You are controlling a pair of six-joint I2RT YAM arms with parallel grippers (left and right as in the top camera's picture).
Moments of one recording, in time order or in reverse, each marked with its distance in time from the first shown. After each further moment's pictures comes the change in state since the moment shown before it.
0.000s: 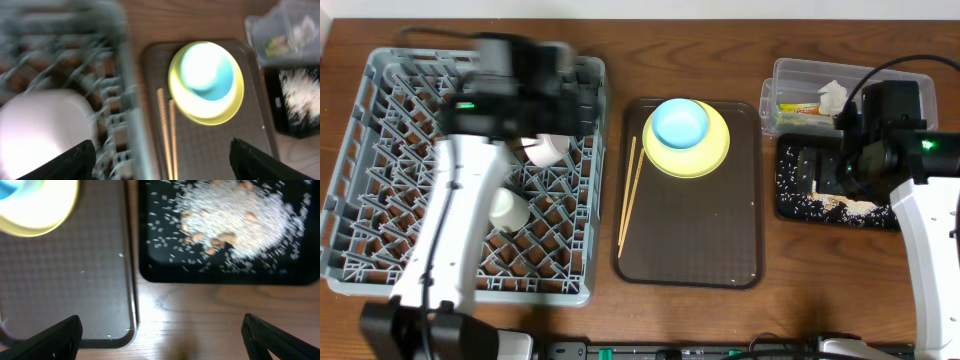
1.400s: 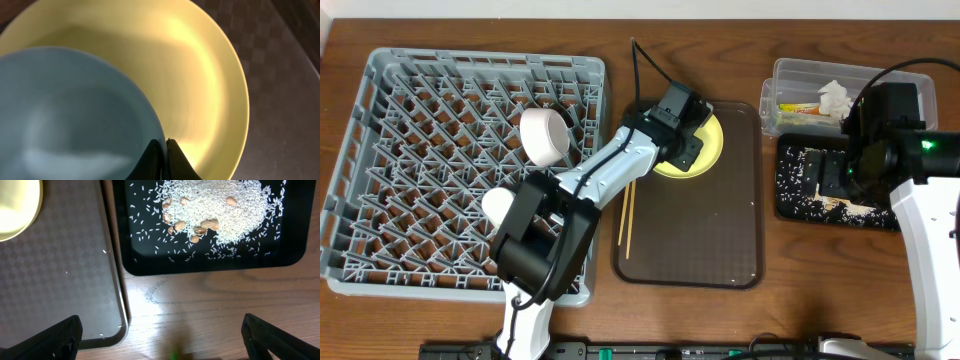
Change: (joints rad) left arm -0.436 0.500 0.000 0.367 -0.214 0.055; right arm 0.000 0.000 0.000 -0.037 0.061 0.051
